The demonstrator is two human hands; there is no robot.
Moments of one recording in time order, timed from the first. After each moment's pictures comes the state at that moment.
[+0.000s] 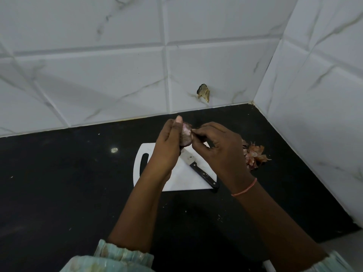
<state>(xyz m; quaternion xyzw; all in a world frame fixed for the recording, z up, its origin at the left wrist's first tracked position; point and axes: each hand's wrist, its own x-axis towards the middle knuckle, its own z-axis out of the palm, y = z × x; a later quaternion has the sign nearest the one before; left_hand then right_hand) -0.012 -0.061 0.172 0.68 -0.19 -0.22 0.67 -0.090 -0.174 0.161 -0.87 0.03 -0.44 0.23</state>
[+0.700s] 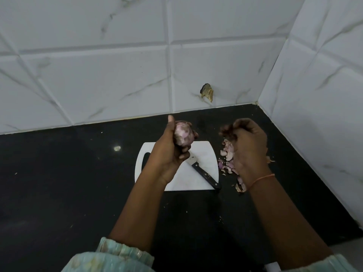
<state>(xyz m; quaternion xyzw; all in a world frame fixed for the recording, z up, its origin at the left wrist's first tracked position) -0.008 -0.063 0.170 0.50 -0.07 -0.36 0.79 -0.090 -0.204 0.168 -0.49 0.32 -0.38 0.72</state>
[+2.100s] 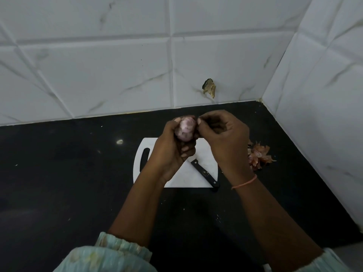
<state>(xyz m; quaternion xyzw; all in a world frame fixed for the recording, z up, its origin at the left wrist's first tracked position) -0.008 -0.071 0.160 0.45 -0.11 -0.38 0.80 -0.078 -0.180 0.166 -0.75 0.14 -0.42 0.49</state>
